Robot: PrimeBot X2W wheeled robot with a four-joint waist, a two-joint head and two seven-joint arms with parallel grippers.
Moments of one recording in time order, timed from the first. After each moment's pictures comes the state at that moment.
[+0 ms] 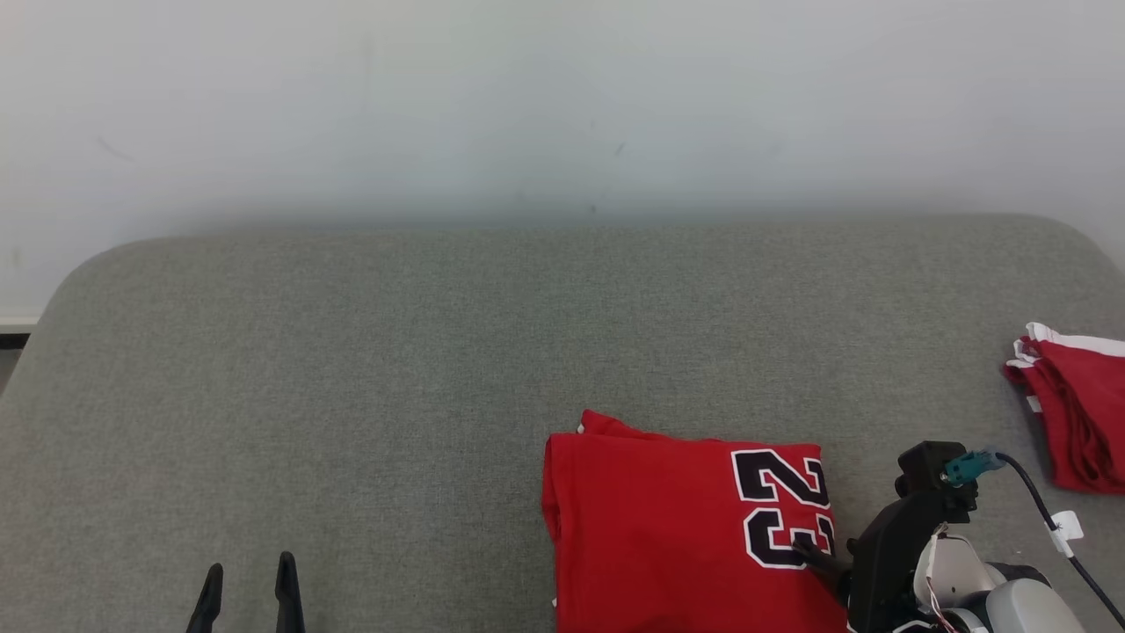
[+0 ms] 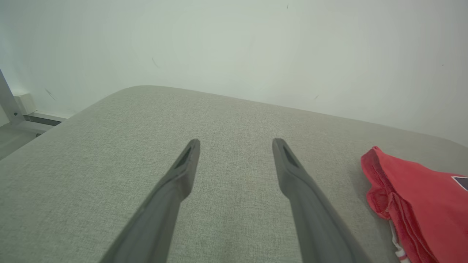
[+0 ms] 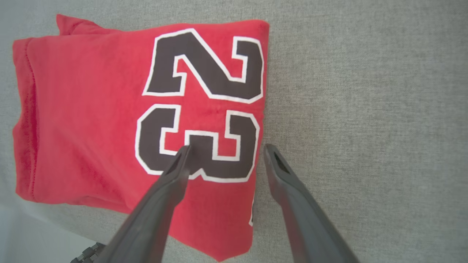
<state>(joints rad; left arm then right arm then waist) 0.12 0.05 0.08 0.14 -0.25 -0.13 -0.26 -0.19 -0.18 0.07 0.30 0.47 0.13 0.74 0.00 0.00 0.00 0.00</state>
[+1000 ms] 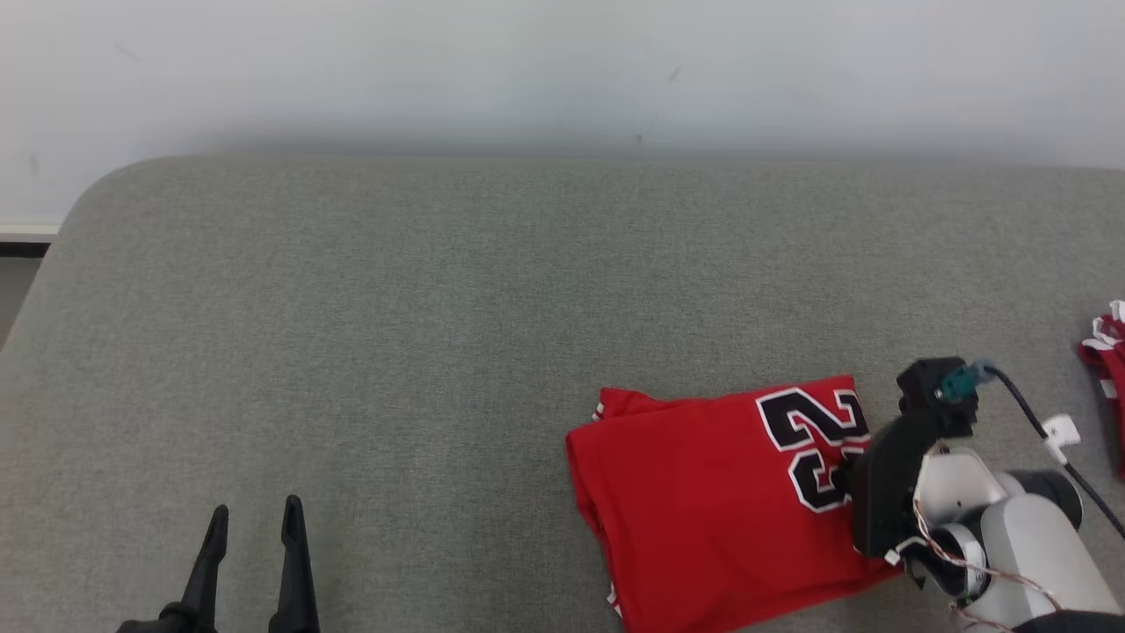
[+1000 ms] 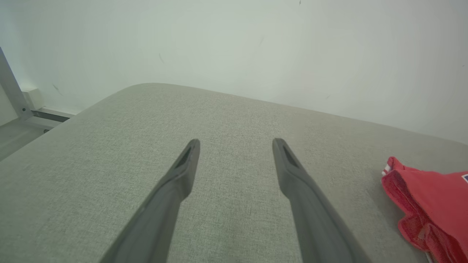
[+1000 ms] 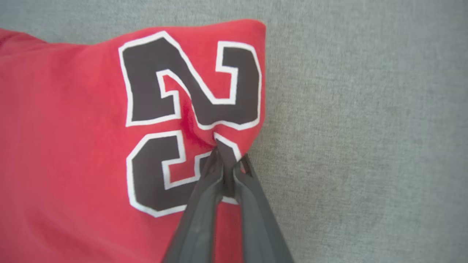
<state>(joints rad) 0.04 0.05 0.05 0.11 -0.25 -0.13 -0.26 -0.33 -0.15 0.01 0.30 0.22 0.13 0.84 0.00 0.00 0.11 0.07</state>
